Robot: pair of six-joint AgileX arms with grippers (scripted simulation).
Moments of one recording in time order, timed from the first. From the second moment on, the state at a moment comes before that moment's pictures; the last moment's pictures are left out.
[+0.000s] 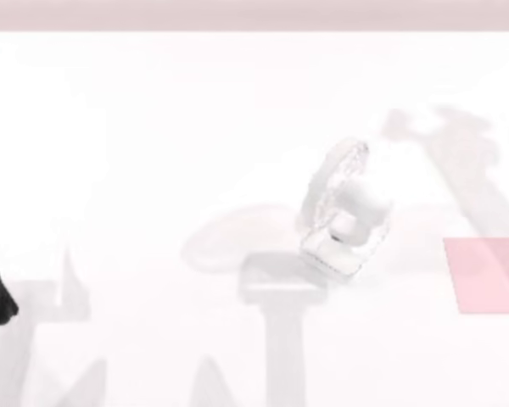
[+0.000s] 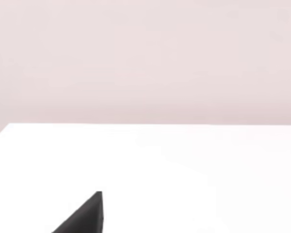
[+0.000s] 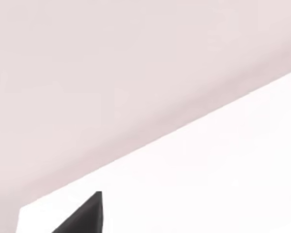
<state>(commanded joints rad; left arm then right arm) 0.00 0.00 0.00 0.00 0.00 0.00 0.30 1.30 1.79 -0.93 0.05 0.76</state>
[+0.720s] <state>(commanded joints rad) 0.00 0.00 0.00 0.00 0.00 0.00 0.53 2.25 2.60 -1.62 0.01 1.19</state>
